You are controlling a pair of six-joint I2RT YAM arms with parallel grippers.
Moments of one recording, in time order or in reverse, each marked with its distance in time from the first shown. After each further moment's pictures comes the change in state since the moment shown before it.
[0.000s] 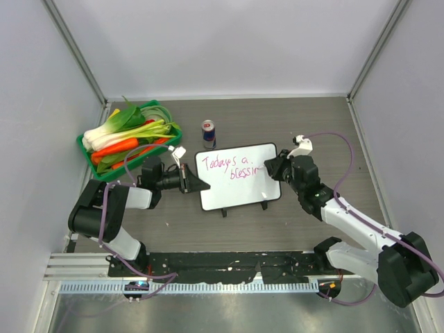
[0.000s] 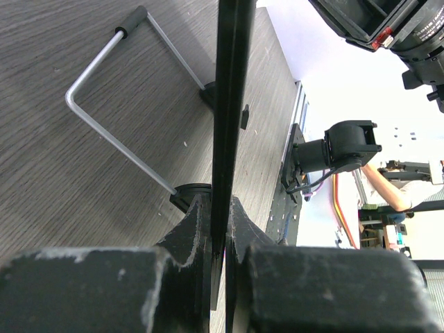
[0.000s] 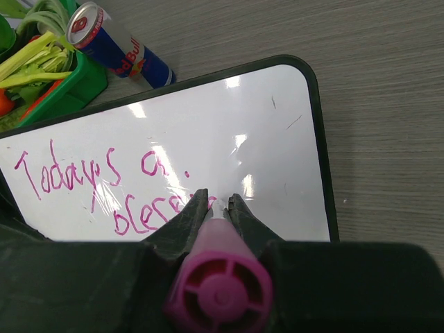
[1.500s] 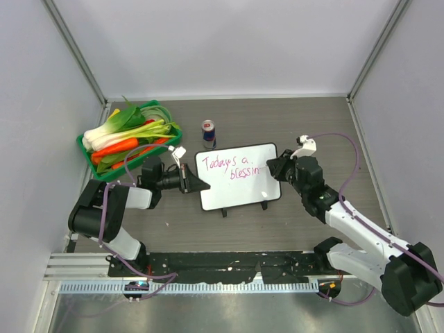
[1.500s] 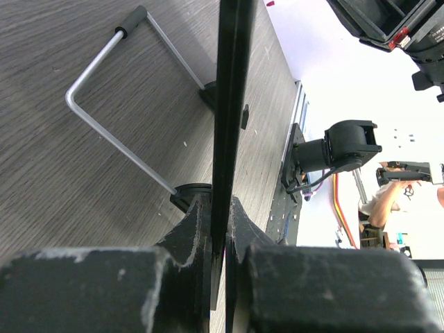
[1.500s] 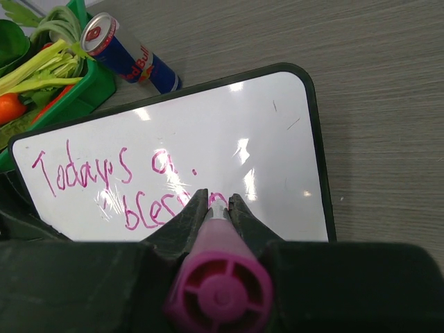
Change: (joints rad) left arm 0.000 0.000 0.000 0.000 0.001 0.001; right arm 0.000 -0.085 0.000 -0.063 -0.005 -0.001
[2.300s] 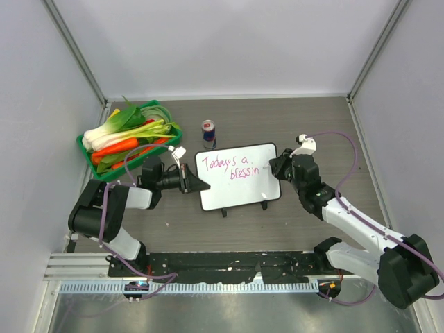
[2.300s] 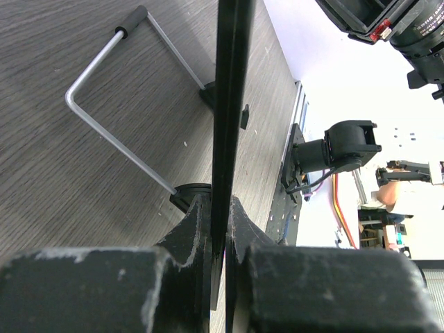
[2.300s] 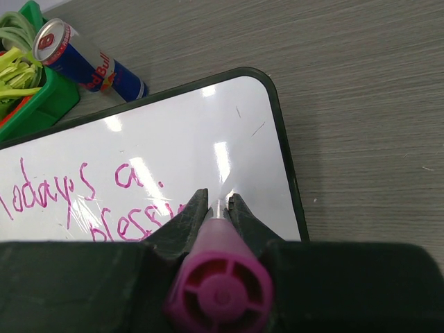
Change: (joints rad) left arm 0.000 0.001 0.000 0.000 0.000 -0.001; right arm -0.005 0.068 0.016 0.000 0.089 -0.012
